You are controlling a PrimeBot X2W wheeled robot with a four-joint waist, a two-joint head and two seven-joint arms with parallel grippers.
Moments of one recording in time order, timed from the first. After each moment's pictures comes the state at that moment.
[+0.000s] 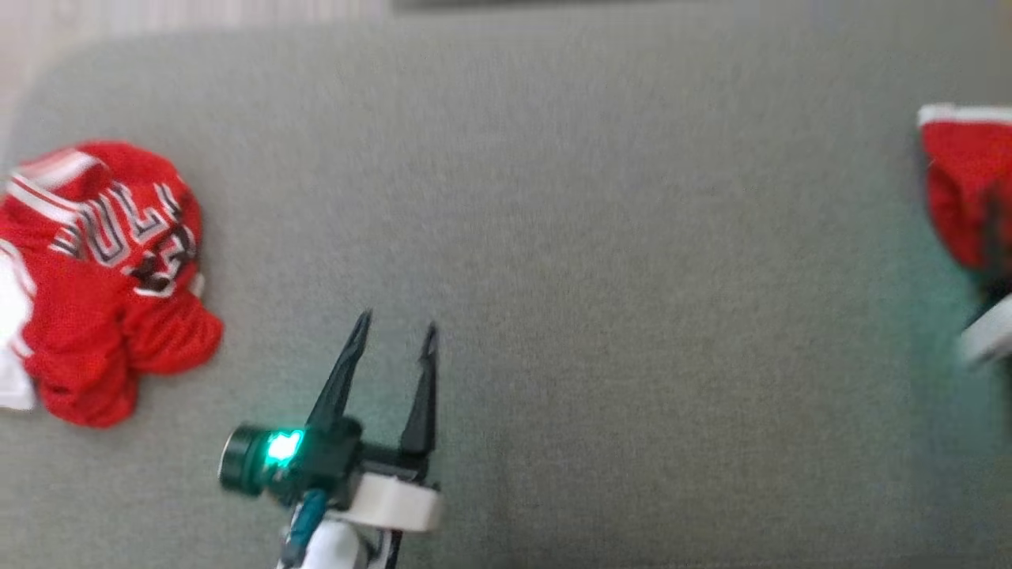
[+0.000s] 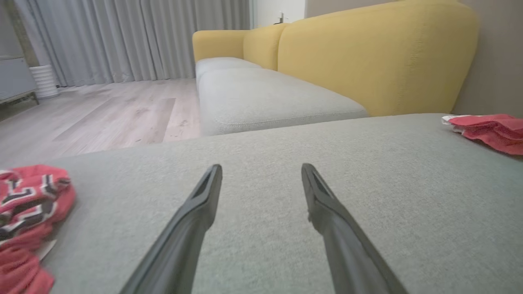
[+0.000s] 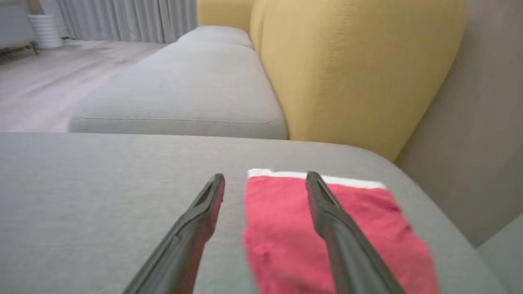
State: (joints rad) left arm -0.12 0.05 -0.40 0.19 -0.09 0.11 -0.26; right arm -0.44 -0.49 0.02 0.64 0.32 0.12 -0.18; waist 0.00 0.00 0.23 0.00
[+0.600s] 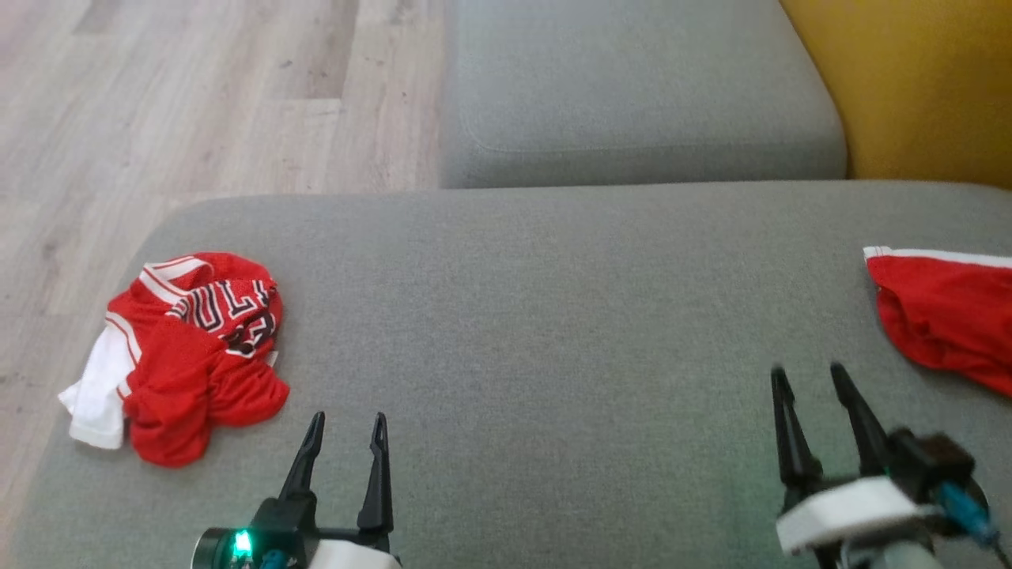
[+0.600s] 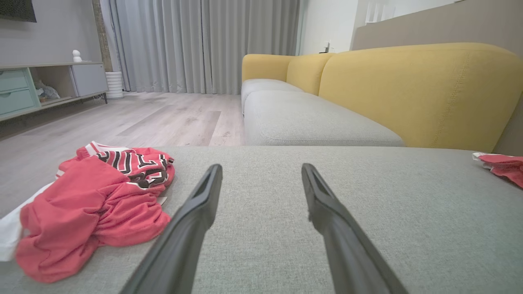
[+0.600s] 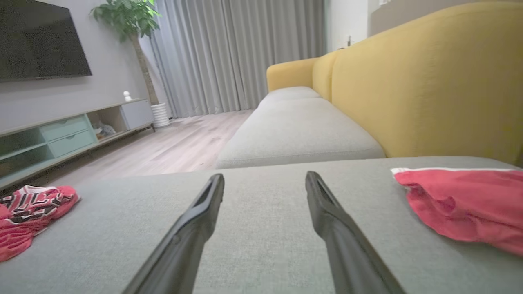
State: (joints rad) left arm 0.03 0.05 -0.29 0.31 -0.20 0.09 -0.26; right arm 0.01 -0.10 0.07 0.32 0.22 0.12 -0.25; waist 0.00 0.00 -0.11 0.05
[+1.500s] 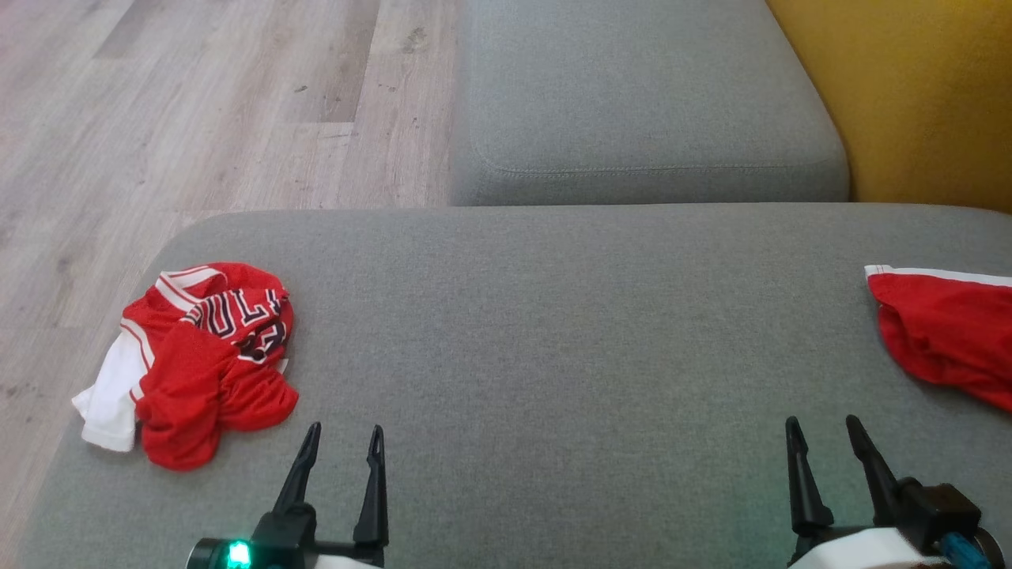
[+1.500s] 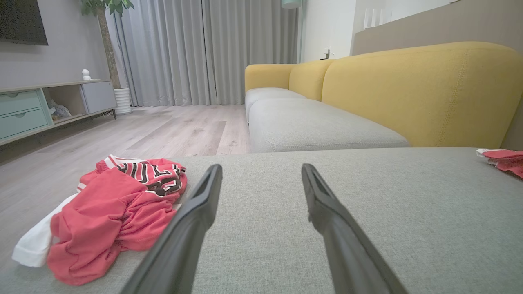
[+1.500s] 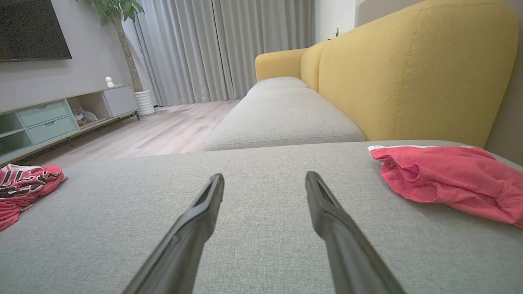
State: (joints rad) left arm 0.07 0.05 -0.26 0.29 -0.12 0.08 -0.26; right arm 0.14 -0.05 -0.02 0.28 0.12 0.12 -0.25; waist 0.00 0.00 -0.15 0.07
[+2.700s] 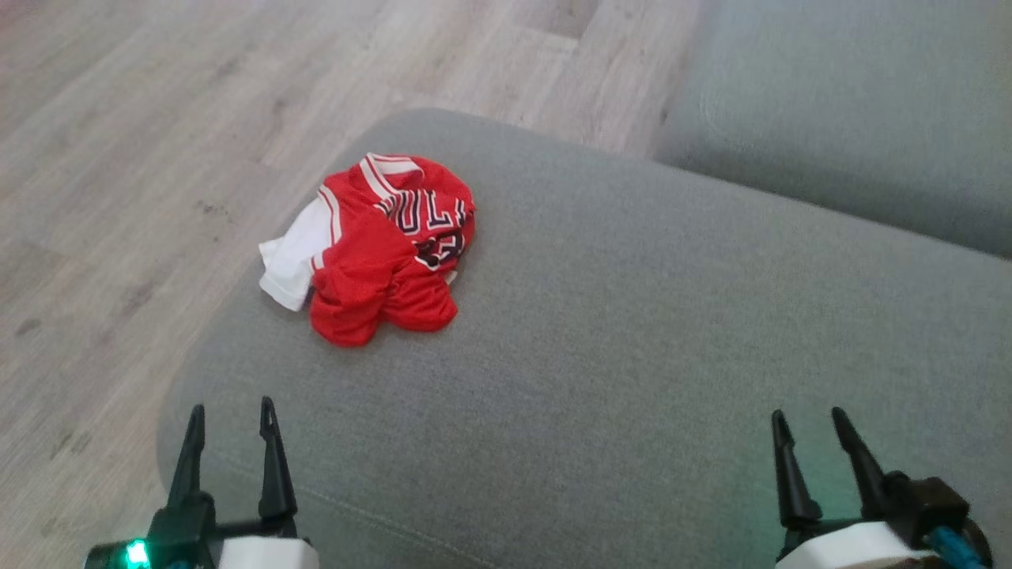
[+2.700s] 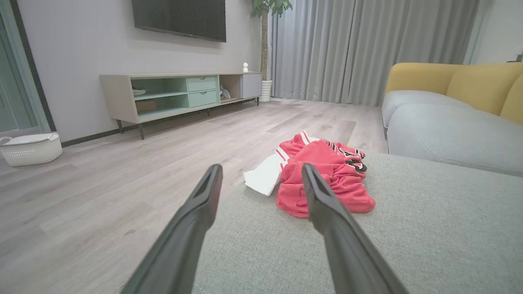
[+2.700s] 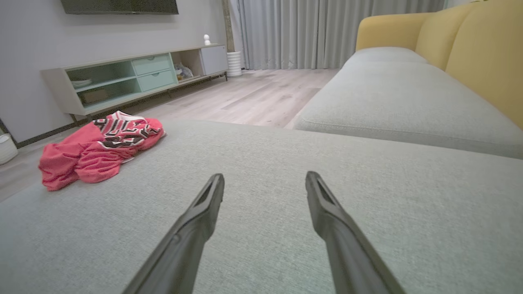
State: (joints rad) left arm 0.09 0.05 -0.04 0.19 -0.09 0.09 -0.26; right arm 0.13 -0.04 0.01 0.27 0.12 0.12 -0.25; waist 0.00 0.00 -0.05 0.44
